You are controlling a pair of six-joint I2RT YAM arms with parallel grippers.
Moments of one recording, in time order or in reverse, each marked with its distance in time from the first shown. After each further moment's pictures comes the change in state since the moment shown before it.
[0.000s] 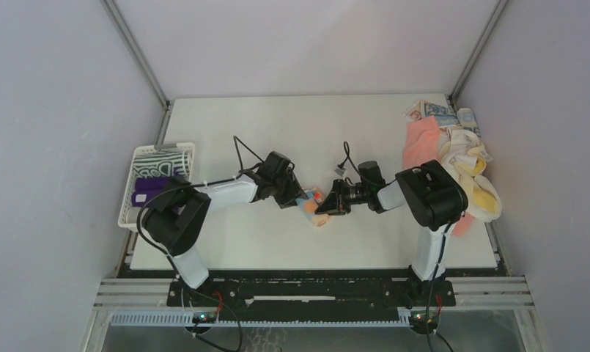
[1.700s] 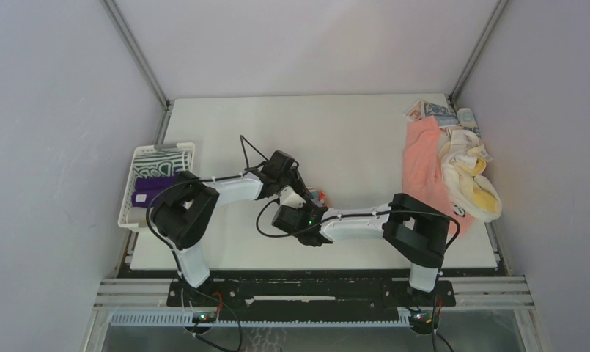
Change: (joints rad) left arm -0.011 0.084 0.046 0.031 0.029 0.002; right arm 0.814 -0.142 0.380 -0.931 1.724 -0.510
